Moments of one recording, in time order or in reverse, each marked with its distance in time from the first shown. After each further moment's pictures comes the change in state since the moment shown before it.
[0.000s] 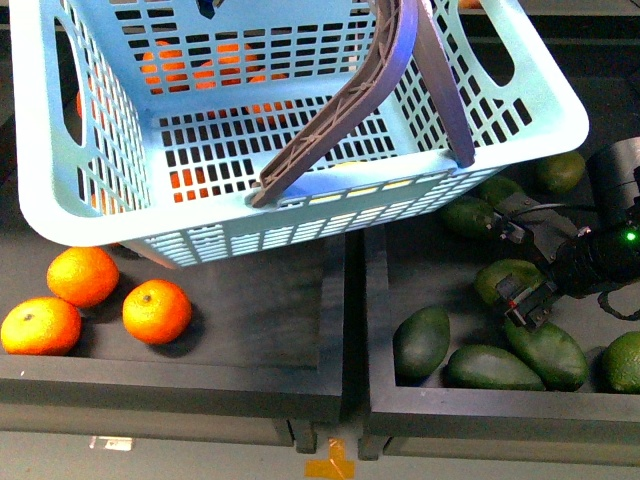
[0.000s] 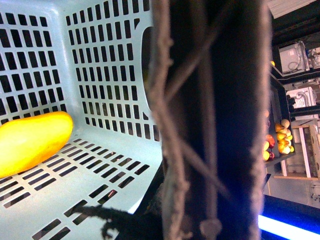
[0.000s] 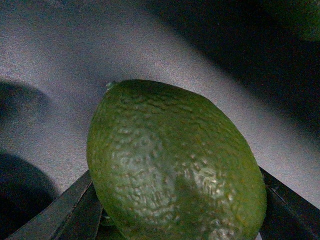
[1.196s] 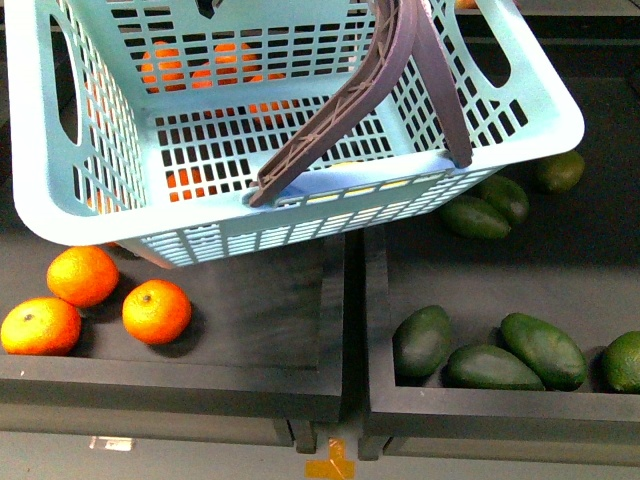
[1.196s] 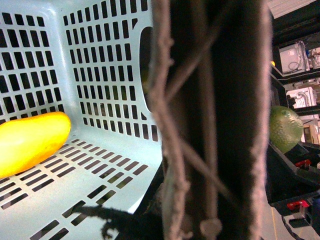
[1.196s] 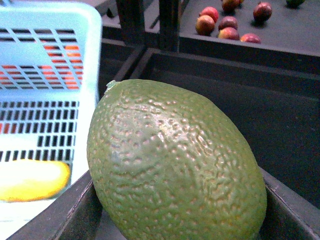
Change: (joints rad) left arm 0.000 0.000 0.000 0.000 -0.001 0.000; right arm -0.140 -0.990 -0.454 0.293 -0.230 0.469
